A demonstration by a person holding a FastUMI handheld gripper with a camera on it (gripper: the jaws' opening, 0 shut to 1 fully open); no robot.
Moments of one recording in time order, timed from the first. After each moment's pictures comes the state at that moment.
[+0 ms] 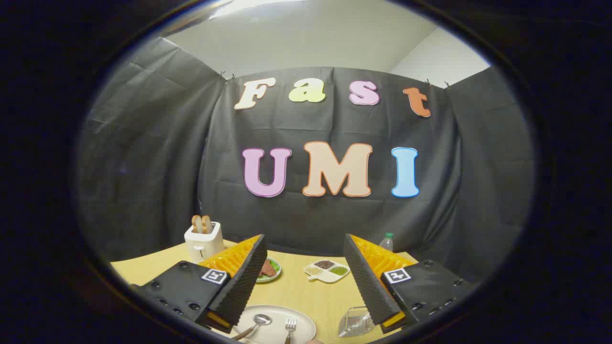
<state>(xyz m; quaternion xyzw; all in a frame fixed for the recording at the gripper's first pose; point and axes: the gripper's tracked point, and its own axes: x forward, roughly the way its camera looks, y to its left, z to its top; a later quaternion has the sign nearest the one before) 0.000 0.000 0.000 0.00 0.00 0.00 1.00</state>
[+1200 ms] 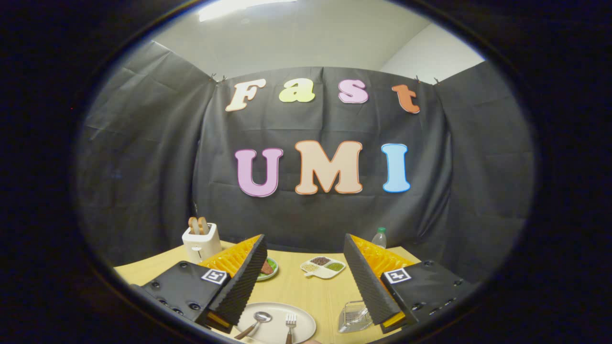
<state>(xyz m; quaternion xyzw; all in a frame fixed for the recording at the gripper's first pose) -0.018 -0.019 -0.008 0.01 0.01 -0.03 1.00</state>
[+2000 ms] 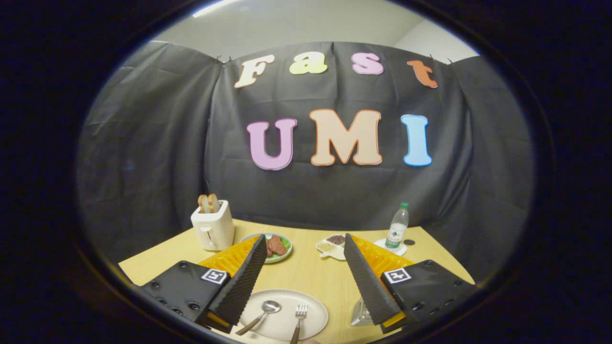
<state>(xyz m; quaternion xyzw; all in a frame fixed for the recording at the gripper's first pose) 0.015 0.008 -0.080 0.02 0.12 0.03 0.99</state>
